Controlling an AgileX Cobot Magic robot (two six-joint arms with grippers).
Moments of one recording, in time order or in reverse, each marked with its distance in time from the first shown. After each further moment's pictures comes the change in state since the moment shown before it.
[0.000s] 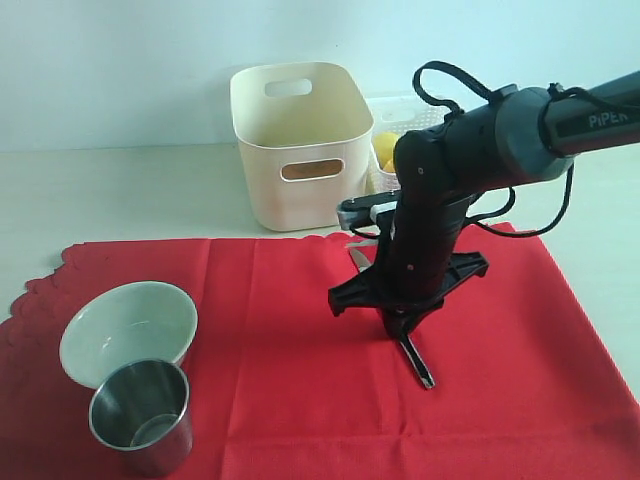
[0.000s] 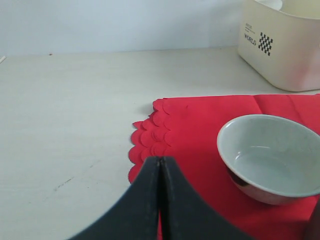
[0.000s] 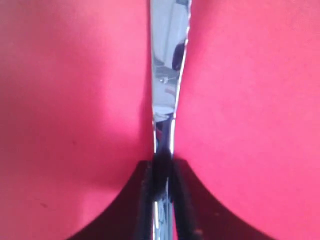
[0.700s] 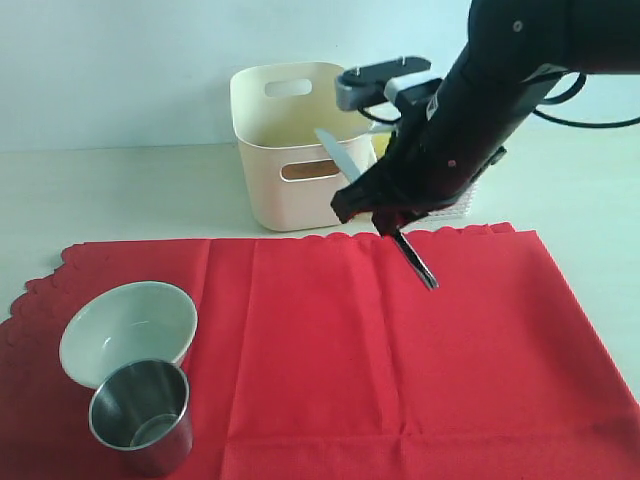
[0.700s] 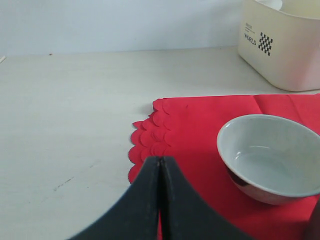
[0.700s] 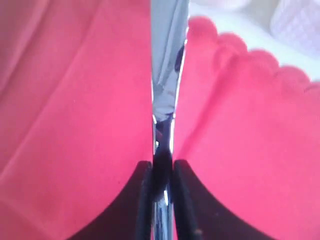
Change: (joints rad) left arm 0.000 0.000 0.000 0.000 0.000 0.000; right arm 0.000 -0.353 0.004 0.082 -0.006 -0.270
